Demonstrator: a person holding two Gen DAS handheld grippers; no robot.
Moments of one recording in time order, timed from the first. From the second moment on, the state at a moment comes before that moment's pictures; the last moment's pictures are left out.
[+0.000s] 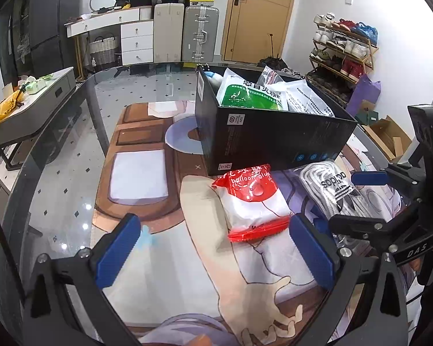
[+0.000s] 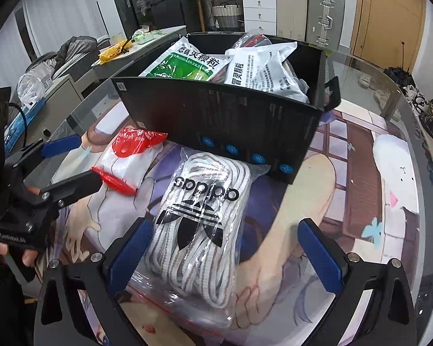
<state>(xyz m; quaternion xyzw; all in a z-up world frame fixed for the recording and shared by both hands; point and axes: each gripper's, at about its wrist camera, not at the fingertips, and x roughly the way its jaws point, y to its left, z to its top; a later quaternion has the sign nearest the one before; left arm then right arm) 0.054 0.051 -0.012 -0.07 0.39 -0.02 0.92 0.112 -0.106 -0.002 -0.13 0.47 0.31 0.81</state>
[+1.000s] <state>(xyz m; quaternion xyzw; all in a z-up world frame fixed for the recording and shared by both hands) 0.071 0.032 -0.013 -0.07 0.42 -0.02 0.90 0.103 -0.113 -0.009 -0.18 0.46 0.31 0.82</state>
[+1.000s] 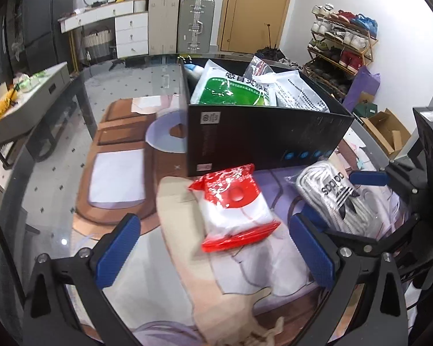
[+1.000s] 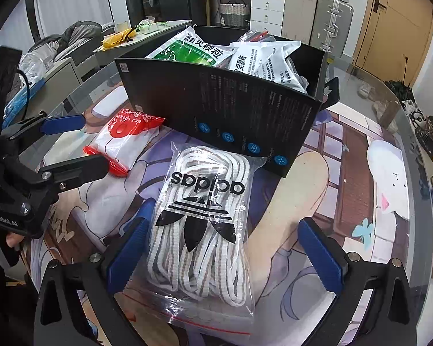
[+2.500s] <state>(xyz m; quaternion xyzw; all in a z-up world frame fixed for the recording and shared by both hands) 0.073 0.009 -0.006 -0.03 0.41 -0.03 0.91 0.083 -0.148 0.035 -0.17 0.41 0.36 0.83</state>
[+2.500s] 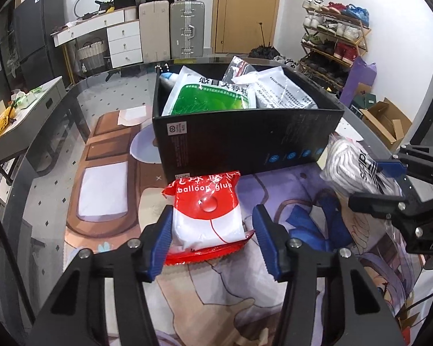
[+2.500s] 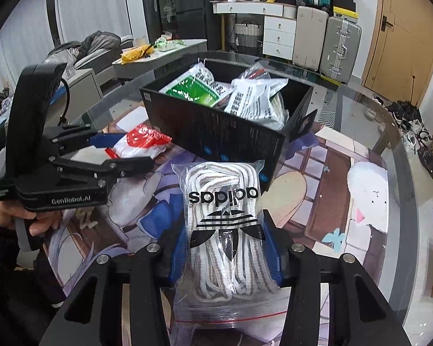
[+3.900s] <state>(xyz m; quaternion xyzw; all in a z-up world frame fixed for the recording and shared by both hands) 0.098 0.035 0.076 -0.06 0.30 -0.02 0.95 0.124 -0.135 0.119 -0.08 0.31 0.33 0.89</state>
